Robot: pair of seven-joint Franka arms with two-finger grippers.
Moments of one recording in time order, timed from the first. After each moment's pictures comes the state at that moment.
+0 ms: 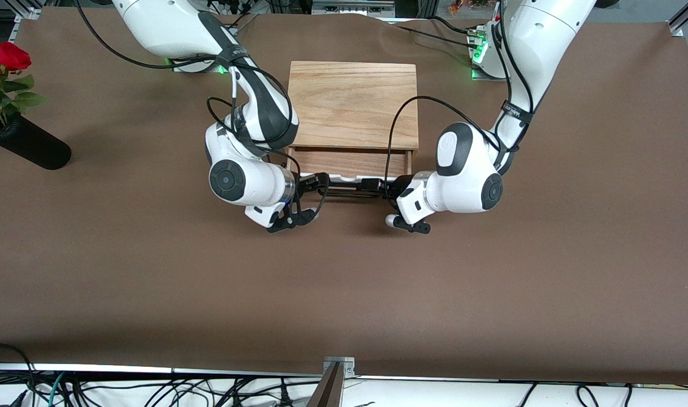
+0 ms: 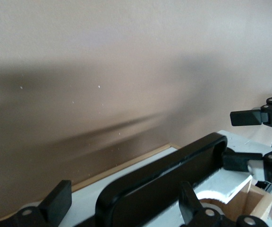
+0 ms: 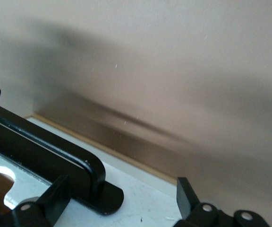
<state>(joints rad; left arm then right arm) -0.29 0.61 -0.23 -1.67 -0.78 2.15 0.09 0.48 0.66 0.09 -1.44 0.39 1.95 0.11</state>
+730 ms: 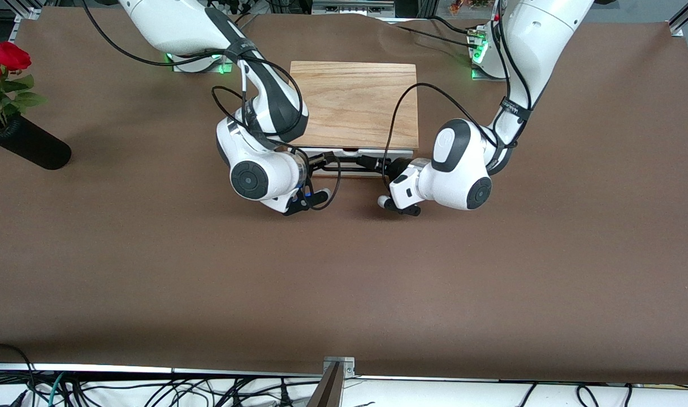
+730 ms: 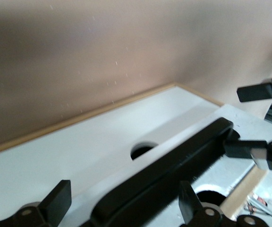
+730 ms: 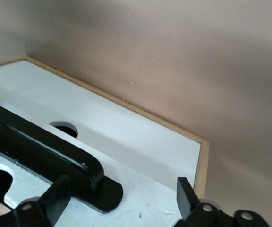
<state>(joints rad) -0.29 0.58 -0.23 -1.72 -0.78 1.94 0.09 0.49 0.66 0.12 -1.44 0.39 1.78 0.11</state>
